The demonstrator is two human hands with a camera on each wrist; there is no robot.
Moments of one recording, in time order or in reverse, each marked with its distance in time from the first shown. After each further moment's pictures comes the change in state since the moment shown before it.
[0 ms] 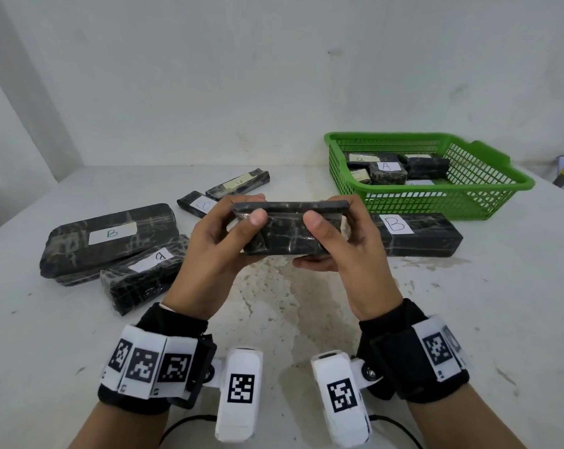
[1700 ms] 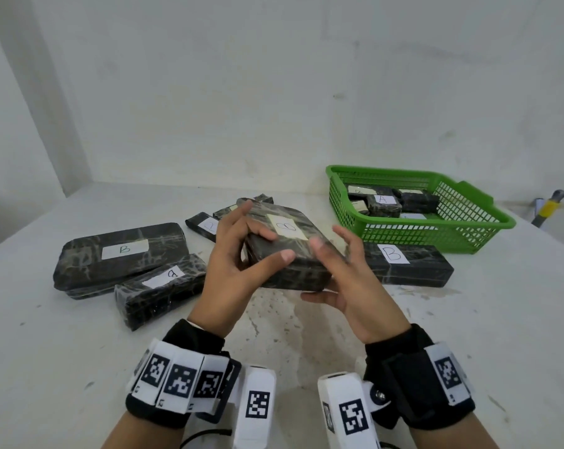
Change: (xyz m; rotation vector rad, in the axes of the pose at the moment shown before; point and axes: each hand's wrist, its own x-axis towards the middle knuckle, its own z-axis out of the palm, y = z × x) left_hand 0.003 -0.010 -0.007 0.210 0.072 0.245; right_hand 0.003 -0.005 0.007 -0.017 0.000 0.284
